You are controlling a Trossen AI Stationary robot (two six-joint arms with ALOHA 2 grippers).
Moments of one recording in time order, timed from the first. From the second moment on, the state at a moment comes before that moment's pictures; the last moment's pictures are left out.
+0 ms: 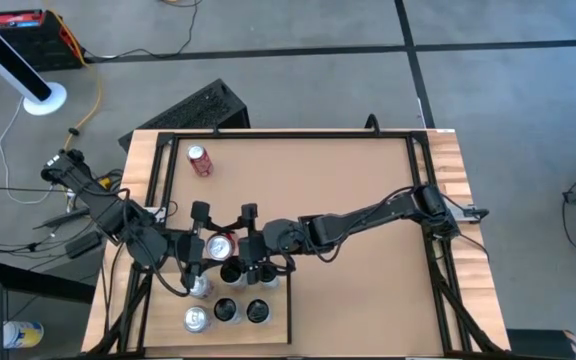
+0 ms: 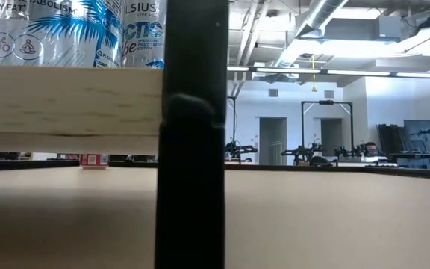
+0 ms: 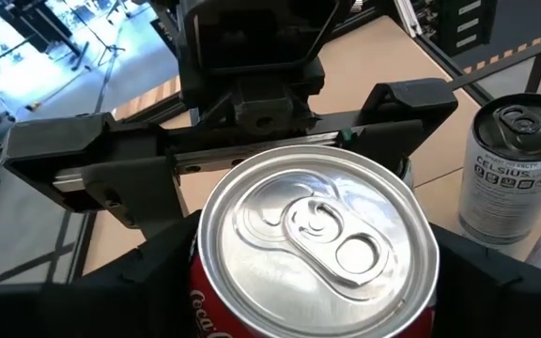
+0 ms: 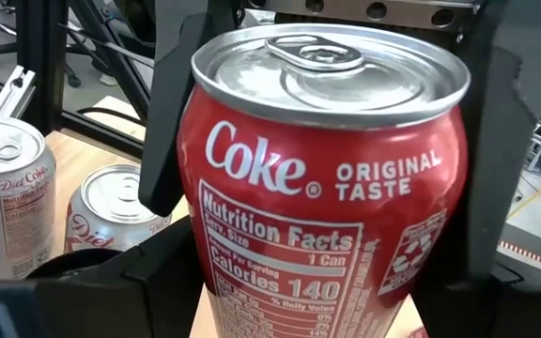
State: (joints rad) left arm -0.64 1.06 1.10 -0.55 -0.62 0.10; right arm 0.25 2.08 1.80 0.09 0.29 -0.39
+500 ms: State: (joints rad) left arm -0.64 1.05 1.10 -0.53 -0.63 0.12; right arm 0.25 2.07 1.81 0.09 0.29 -0.41
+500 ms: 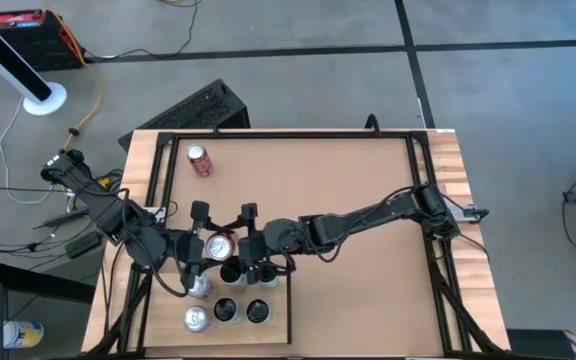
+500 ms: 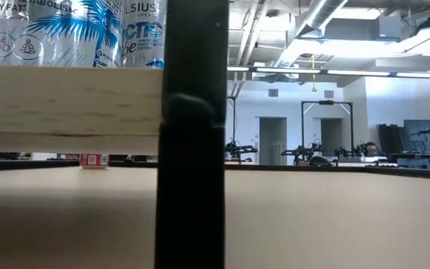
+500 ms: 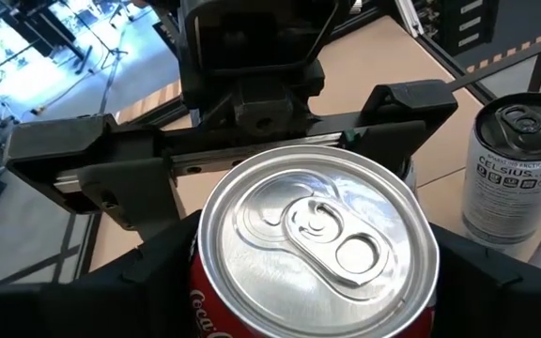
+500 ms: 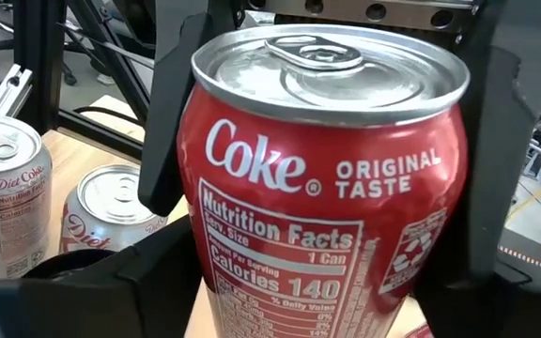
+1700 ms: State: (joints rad) left arm -0.63 0.88 1.10 -0.53 -0.73 0.14; right arm 0.16 2.07 1.85 -0.16 0.39 -0.42
